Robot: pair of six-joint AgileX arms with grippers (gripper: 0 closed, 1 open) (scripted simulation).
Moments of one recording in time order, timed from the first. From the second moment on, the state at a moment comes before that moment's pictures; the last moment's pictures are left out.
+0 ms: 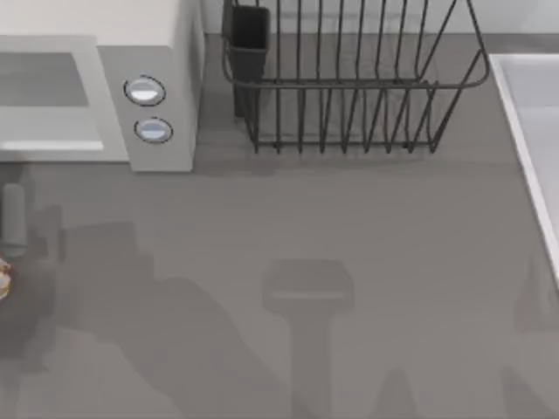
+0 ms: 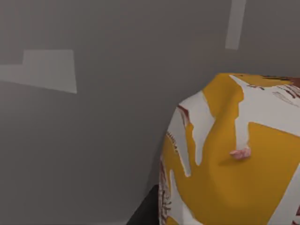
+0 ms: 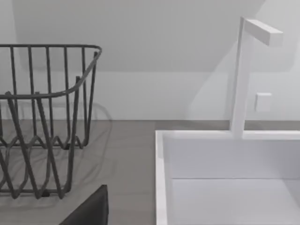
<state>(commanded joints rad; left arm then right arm) 0.19 1.91 1.11 -0.78 -0.03 1.51 0.00 0.00 0.00 0.00 0.00 0.00</state>
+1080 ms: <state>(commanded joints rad) 0.19 1.79 1.36 -1.14 -0.02 1.50 0.00 0.00 0.00 0.00 0.00 0.00</state>
